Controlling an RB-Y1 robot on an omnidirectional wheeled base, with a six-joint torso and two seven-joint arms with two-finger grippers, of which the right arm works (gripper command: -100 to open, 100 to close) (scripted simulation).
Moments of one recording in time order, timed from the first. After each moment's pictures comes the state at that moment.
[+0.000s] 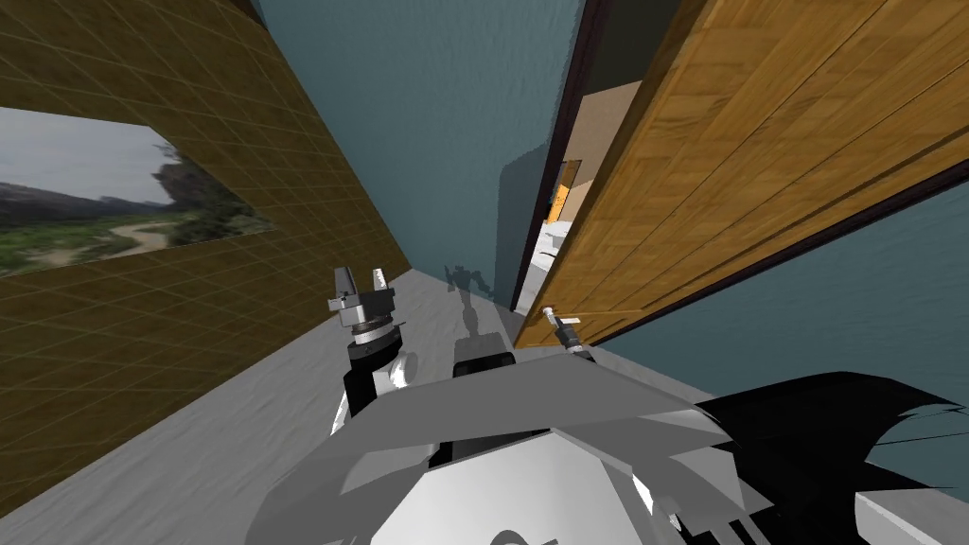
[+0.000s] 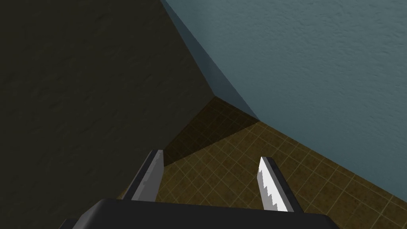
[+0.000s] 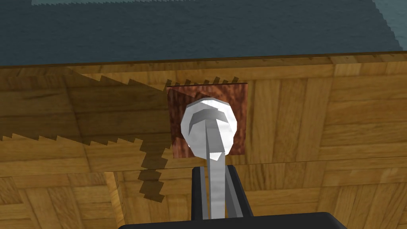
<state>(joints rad) 0.28 -0.35 -0.12 -0.77 0.05 -1.05 -0.41</state>
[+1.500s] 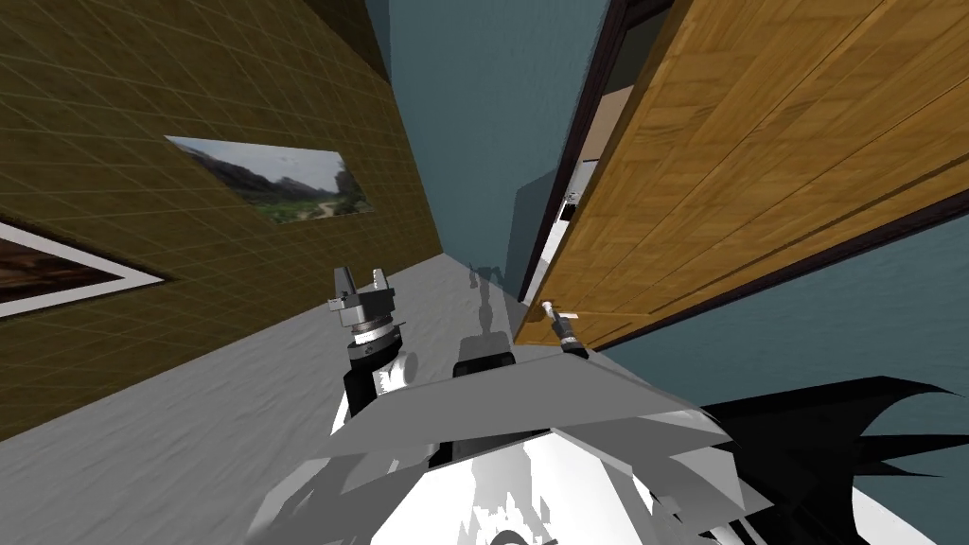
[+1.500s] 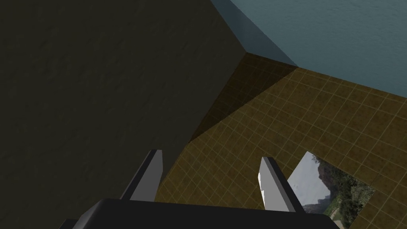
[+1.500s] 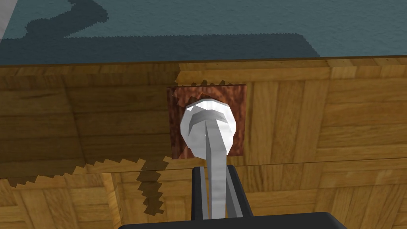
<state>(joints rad) 0.16 -0.33 -0.13 -0.68 -0.02 -1.01 -0.33</state>
